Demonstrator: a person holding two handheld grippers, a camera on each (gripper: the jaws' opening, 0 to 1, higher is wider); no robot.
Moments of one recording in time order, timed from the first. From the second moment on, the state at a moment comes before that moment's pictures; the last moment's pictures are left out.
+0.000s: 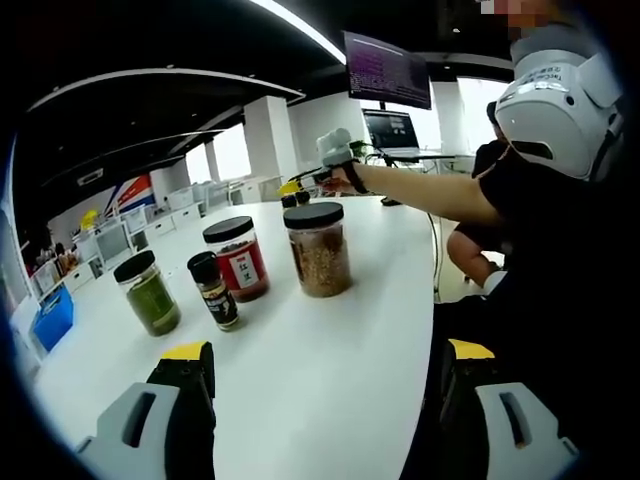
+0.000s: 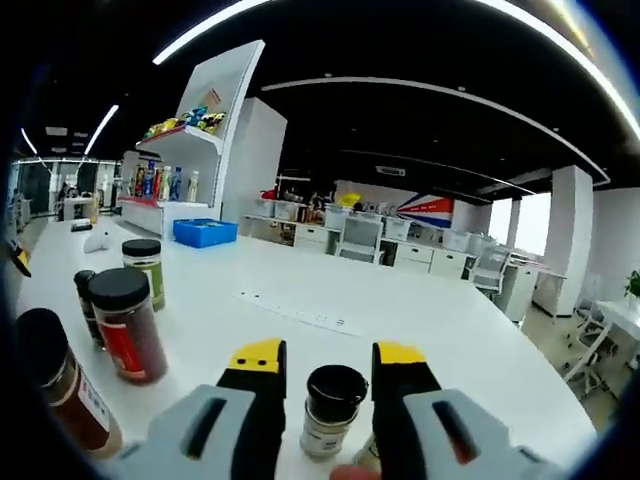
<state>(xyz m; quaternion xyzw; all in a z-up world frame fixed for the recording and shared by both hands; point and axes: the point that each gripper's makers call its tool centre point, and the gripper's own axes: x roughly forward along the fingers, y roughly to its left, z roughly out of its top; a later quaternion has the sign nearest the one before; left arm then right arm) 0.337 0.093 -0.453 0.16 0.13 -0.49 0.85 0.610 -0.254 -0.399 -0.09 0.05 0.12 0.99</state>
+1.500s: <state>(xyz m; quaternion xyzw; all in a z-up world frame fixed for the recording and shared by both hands) 0.344 0.099 -0.433 0.15 0.10 -0.45 0.87 0.345 -0.199 -0.414 -0.07 0.13 0.35 0.93</state>
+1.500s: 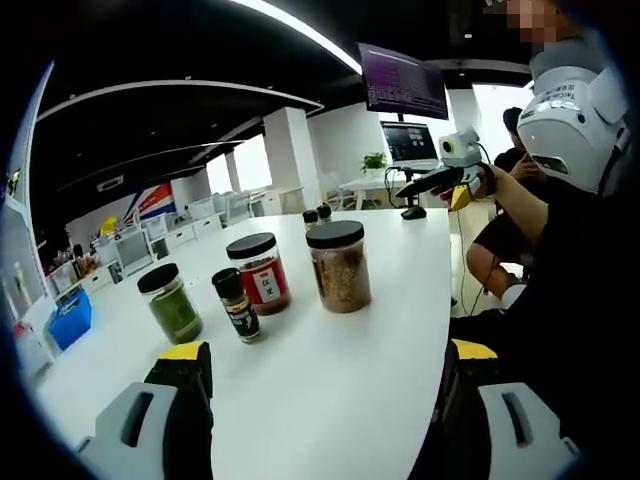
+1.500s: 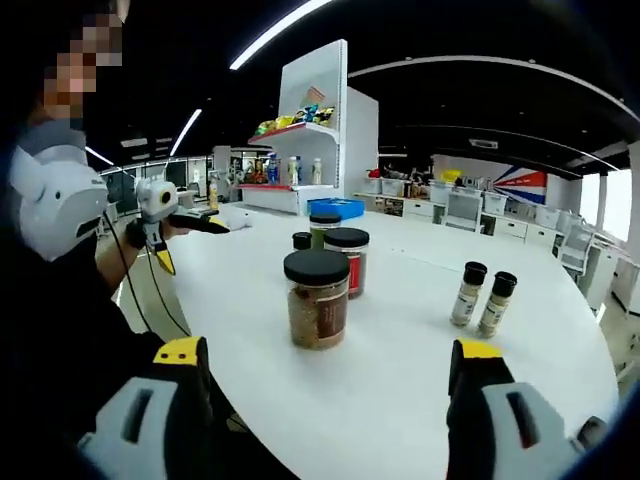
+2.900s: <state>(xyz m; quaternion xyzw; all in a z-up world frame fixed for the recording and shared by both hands) 0.539 -0.033 -0.368 0.19 0.14 -0.50 0.83 0.341 -0.213 -0.424 -0.07 0.14 0.33 0.93</state>
